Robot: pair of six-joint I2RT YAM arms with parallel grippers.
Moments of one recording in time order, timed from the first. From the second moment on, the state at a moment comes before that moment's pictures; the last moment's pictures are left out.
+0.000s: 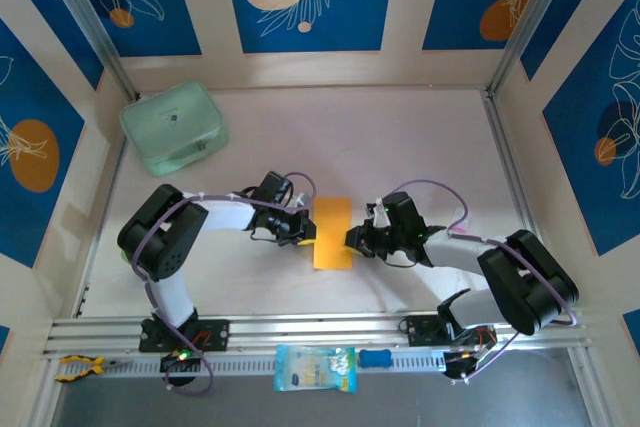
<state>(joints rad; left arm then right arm) -0.63 1.79 0.84 -0.10 0.70 -0.76 0.53 1.35 0.37 0.16 -0.63 0.97</state>
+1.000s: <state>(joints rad) -0.60 1.84 0.86 -0.01 0.74 -0.79 0.48 1.41 0.35 0.09 -0.68 0.90</state>
